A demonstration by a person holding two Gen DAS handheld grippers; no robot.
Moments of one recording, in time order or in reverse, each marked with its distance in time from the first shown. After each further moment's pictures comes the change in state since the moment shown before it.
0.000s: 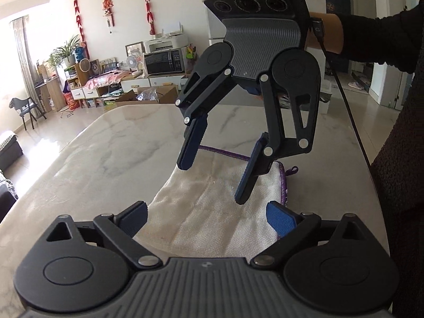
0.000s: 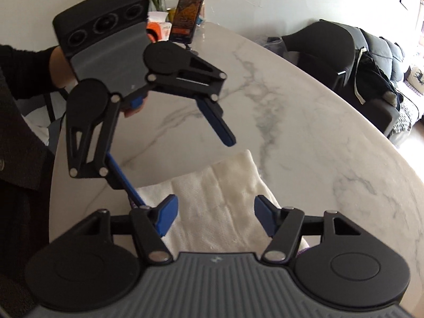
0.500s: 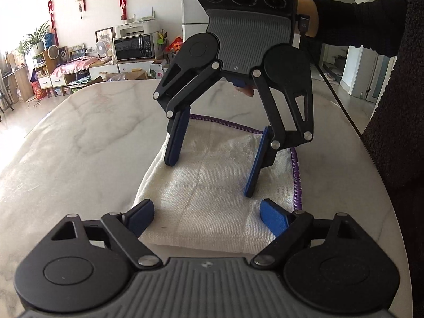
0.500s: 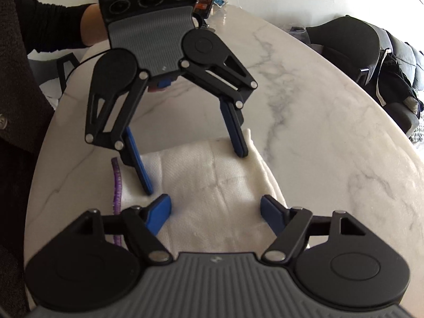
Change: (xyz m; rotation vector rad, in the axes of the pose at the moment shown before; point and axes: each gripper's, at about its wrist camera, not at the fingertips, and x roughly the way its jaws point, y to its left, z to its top) left arm 0.023 0.034 -0.036 -0.030 0.008 -0.131; right arm 0.019 -0.019 -0.020 -0.058 0.055 0.032
